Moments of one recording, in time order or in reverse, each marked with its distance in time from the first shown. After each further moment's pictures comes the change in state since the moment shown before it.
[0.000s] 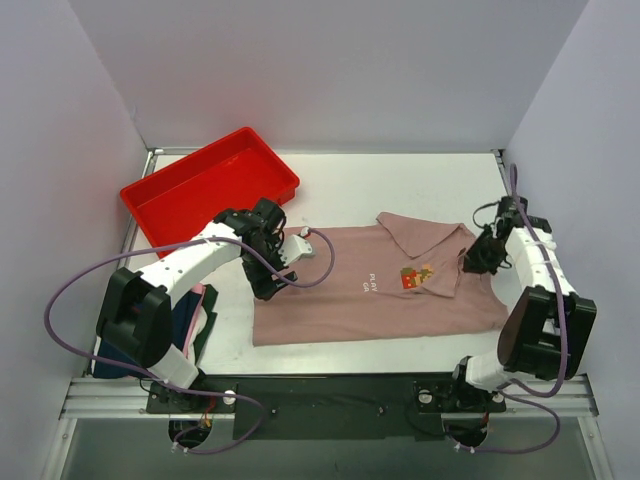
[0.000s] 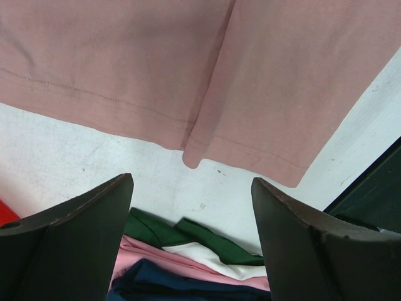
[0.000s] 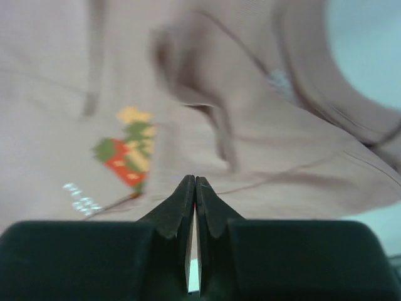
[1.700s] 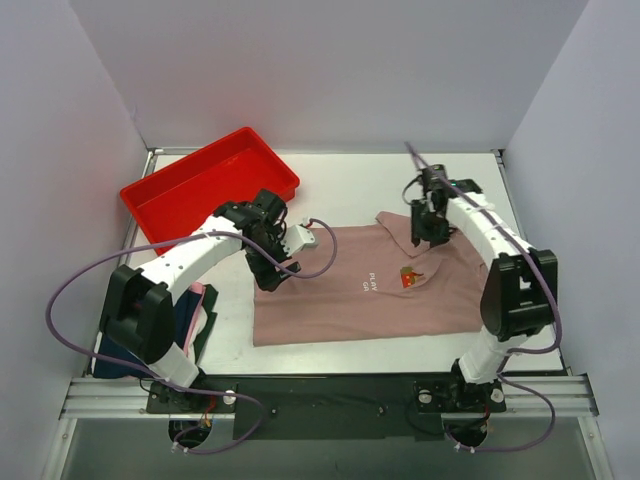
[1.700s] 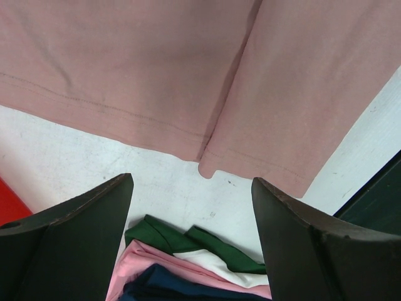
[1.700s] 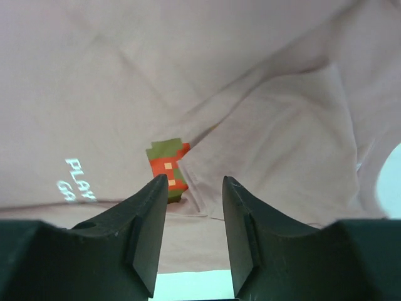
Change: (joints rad) left arm 0.010 0.021 0.070 0.008 0.015 -0.010; right arm 0.301 0.222 0.237 -0.033 0.137 -0.187
